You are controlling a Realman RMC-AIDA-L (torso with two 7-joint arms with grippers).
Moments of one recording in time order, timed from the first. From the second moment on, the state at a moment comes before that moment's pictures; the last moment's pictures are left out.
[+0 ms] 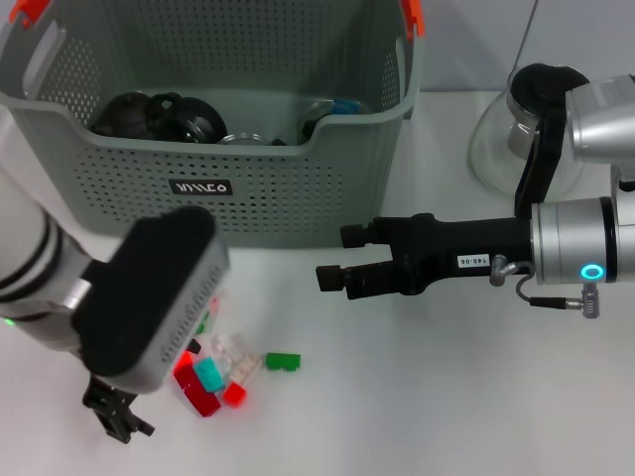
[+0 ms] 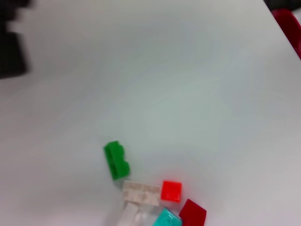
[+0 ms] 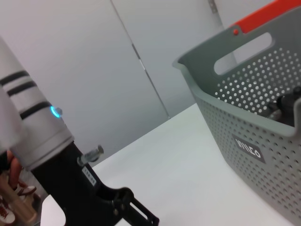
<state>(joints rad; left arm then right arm) -0.41 -2.18 1.48 1.64 2.77 1.82 -1.43 0.70 2.09 -1.04 -0.53 -1.80 -1.42 1.63</state>
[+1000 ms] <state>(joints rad) -0.45 -2.18 1.64 1.52 2.84 1.67 -1.35 0.69 2.09 -1.01 -0.51 -1.80 -1.39 1.63</state>
